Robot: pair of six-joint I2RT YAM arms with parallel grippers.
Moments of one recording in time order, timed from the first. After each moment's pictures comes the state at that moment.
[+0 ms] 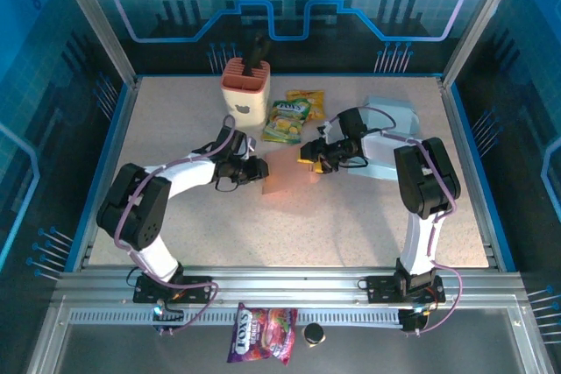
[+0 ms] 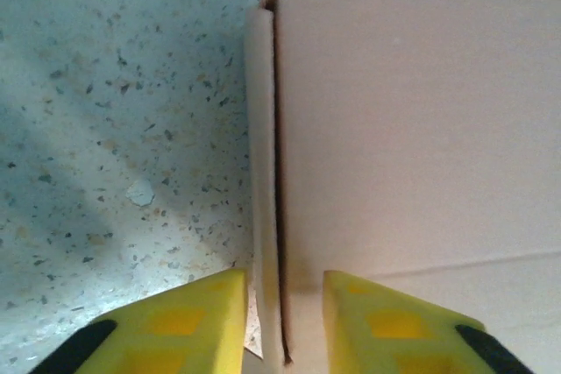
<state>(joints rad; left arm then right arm) -0.37 1.67 0.91 -0.22 0.40 -0.64 0.29 1.94 1.17 -0.28 -0.93 0.61</state>
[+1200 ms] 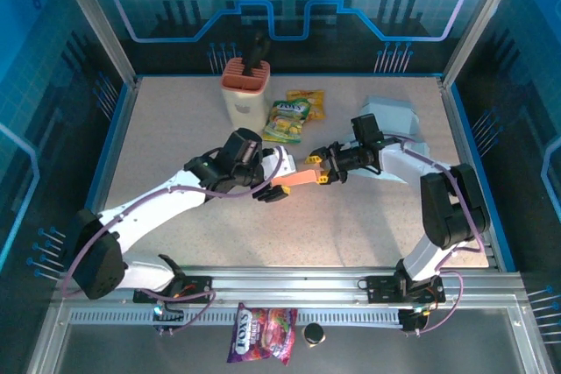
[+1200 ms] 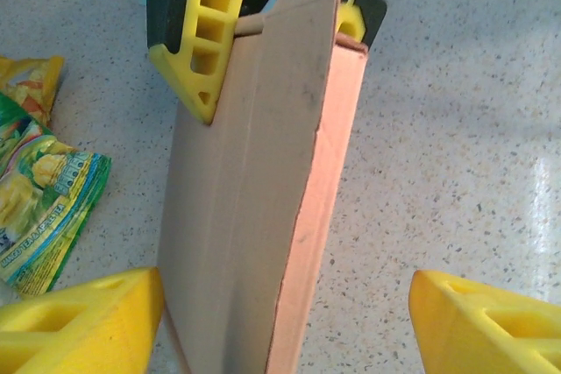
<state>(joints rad) -0.66 1.35 0.99 -0.42 0.28 0.55 0.28 1.66 0.99 -0.36 -1.00 1.38</state>
